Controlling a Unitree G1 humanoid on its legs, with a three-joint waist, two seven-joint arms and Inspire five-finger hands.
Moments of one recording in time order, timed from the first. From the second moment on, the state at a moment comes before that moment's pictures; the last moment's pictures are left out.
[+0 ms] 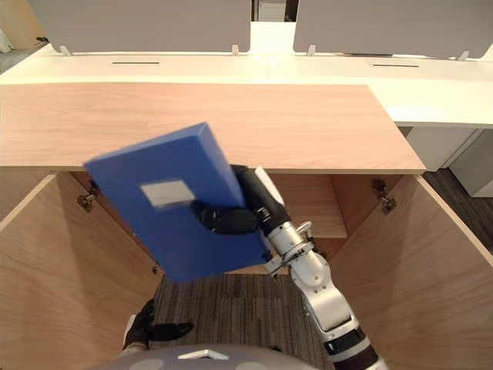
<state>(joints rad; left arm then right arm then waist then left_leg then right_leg) 0.27 0.08 0.16 0.88 0.12 -0.15 0.13 0.01 -0.29 0.41 -0.18 0.04 -0.20 0.13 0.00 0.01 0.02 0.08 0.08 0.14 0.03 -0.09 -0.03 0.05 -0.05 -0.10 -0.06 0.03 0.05</state>
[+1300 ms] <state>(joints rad) -0.16 0.02 0.13 0.58 -0.07 -0.15 0.17 -0.54 -0.16 -0.12 0.06 0.62 -0.18 -0.24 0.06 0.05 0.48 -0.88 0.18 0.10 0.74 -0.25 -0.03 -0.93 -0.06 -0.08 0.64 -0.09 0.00</state>
